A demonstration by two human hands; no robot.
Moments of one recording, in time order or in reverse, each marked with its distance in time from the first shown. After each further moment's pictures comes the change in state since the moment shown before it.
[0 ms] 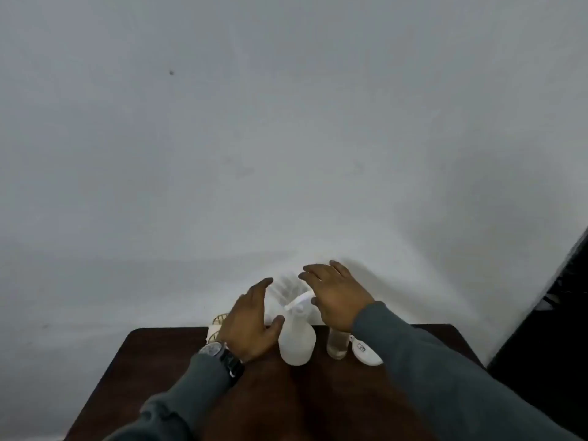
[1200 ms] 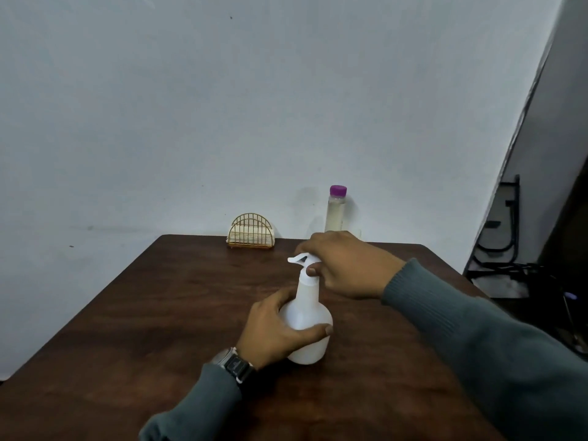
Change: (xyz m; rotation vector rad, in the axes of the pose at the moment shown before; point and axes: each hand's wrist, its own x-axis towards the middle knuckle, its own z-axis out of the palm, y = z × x) left_hand -0.325 0.015 0.100 -0.497 0.080 0.060; right_hand -0.270 -0.208 0.026 -0.033 0.063 -0.079
